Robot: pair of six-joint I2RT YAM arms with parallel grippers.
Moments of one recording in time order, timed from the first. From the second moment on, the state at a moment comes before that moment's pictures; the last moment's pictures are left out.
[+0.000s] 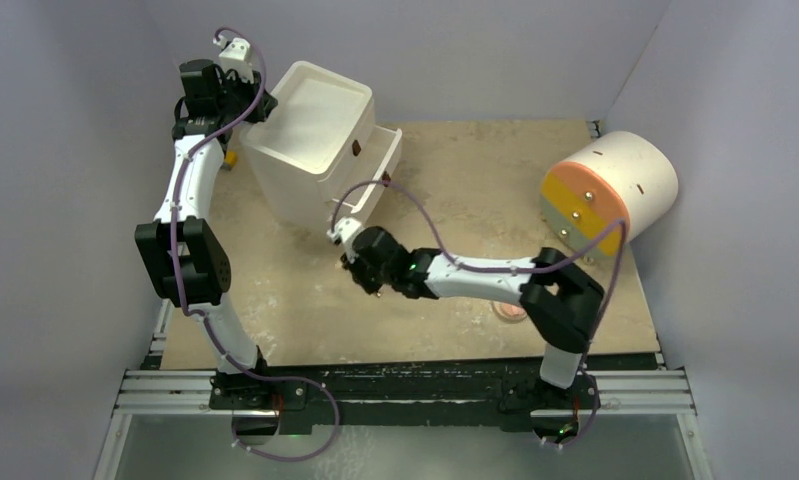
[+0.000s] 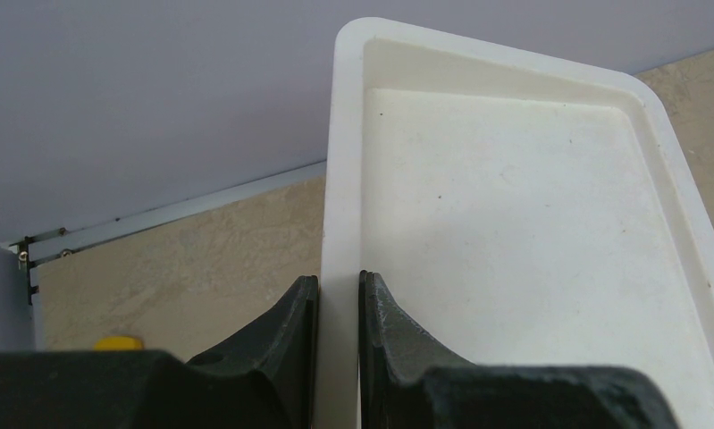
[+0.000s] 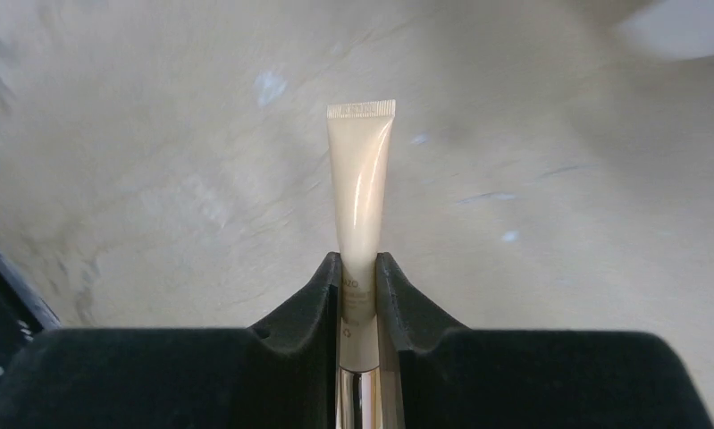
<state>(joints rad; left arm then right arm) 0.11 1.89 1.80 -0.26 0.47 0.07 1.09 1.85 1.20 -0.13 0.08 0.10</state>
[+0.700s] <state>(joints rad) 0.11 1.89 1.80 -0.26 0.47 0.08 0.70 1.79 1.32 0.12 0.02 0.87</state>
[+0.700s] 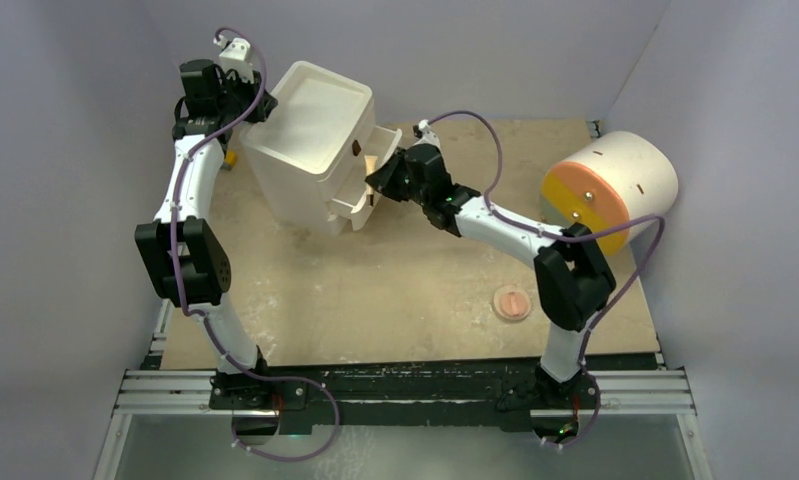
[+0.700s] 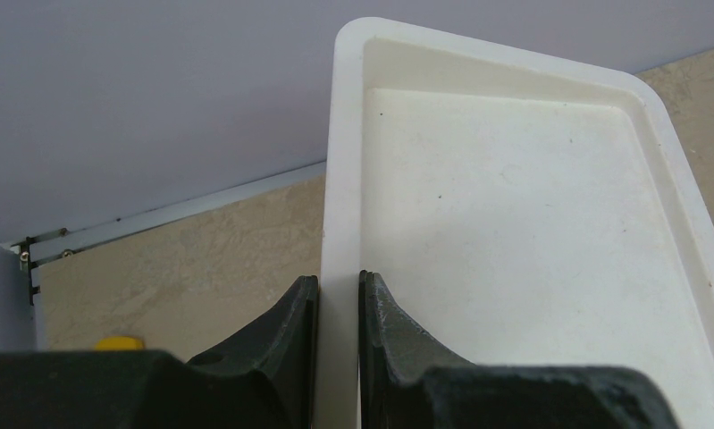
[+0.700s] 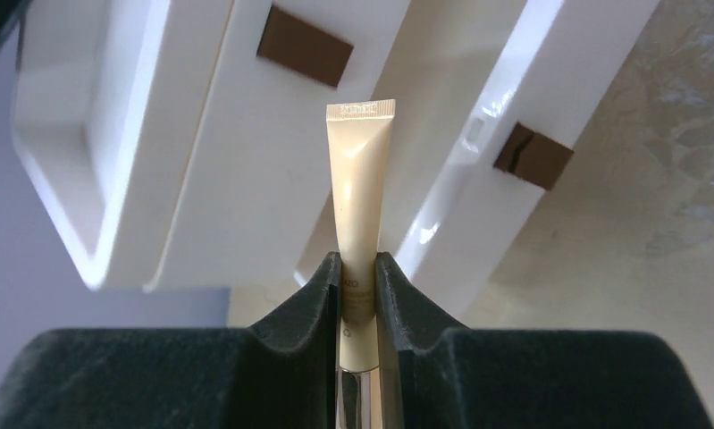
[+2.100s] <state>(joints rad) 0.11 1.89 1.80 -0.26 0.47 0.08 0.70 1.92 1.65 -0.21 0.36 1.02</state>
